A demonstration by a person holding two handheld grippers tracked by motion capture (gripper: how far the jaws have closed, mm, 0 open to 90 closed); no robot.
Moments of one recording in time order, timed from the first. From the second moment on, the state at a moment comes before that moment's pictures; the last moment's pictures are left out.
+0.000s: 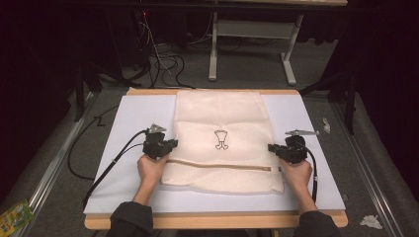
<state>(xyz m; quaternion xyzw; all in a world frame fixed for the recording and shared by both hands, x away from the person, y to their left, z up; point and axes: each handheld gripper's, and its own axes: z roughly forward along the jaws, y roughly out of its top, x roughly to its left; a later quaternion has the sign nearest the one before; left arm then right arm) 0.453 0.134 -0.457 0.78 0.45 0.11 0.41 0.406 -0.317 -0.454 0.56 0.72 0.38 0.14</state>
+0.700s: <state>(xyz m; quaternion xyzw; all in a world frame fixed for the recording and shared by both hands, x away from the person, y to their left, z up) 0.450 0.134 -0.459 0.79 0.44 0.12 0.41 0.407 -0.315 -0.457 0.56 0.73 0.36 0.14</state>
